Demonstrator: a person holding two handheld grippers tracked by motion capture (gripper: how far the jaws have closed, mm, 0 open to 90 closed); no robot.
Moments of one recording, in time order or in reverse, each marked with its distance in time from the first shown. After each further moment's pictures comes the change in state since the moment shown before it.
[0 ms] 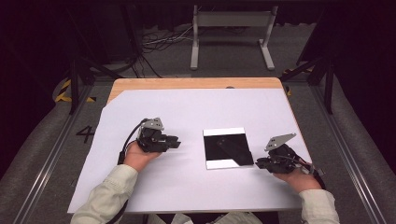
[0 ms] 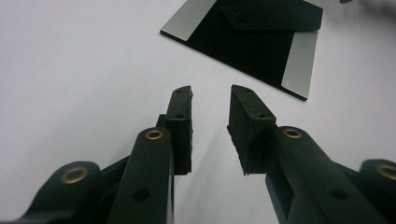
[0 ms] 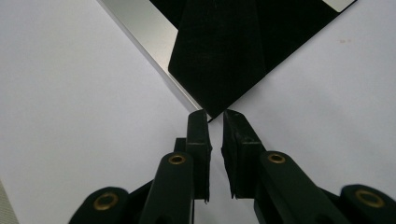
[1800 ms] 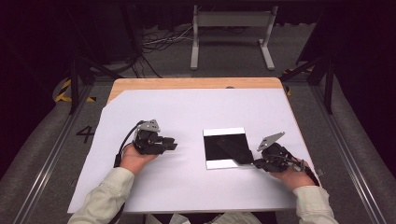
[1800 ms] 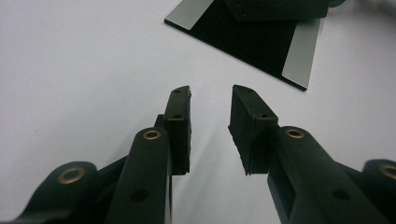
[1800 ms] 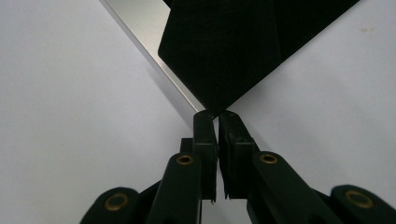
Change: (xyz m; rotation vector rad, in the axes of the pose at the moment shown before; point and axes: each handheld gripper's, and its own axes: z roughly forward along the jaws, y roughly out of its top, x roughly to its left) left arm -0.002 -0.009 -0.007 0.002 0.012 -0.022; right arm 0.001 0.010 0.015 0.096 -0.020 -0.017
